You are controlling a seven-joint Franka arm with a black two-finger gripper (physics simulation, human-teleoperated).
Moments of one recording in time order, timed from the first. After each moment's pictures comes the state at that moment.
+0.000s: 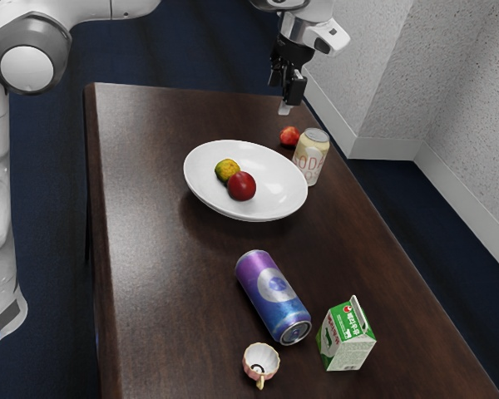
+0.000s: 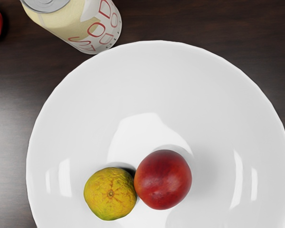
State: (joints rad) arm 0.09 0.05 -0.05 -1.36 0.18 1.46 0.09
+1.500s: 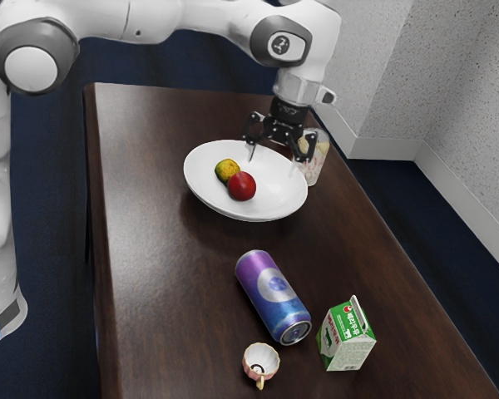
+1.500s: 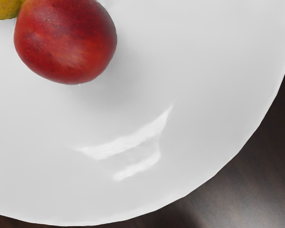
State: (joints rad) arm 0.13 0.06 -0.03 -1.63 -0.16 1.57 -1.01
